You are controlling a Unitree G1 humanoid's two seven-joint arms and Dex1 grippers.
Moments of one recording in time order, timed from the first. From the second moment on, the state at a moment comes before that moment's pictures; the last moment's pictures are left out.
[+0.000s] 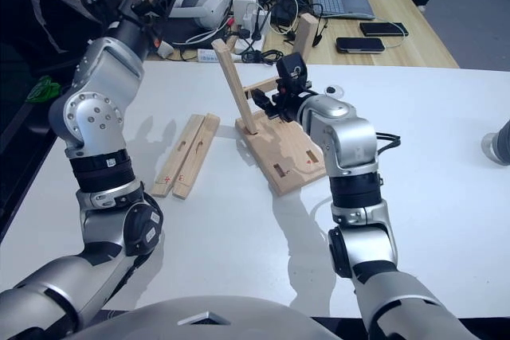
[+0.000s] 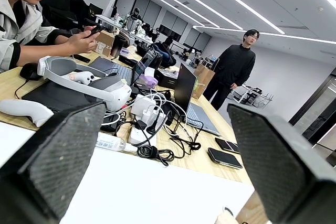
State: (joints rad) left arm -0.80 0.04 0.30 -0.07 -0.50 0.74 0.14; right arm -0.61 -0.22 0.01 -0.10 0.25 0.95 0.37
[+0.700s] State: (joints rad) left arm -0.58 0.22 0.32 -0.30 -0.54 1.08 0.08; right arm -0.36 -0.85 0.06 -0.39 0.48 1.10 0.88
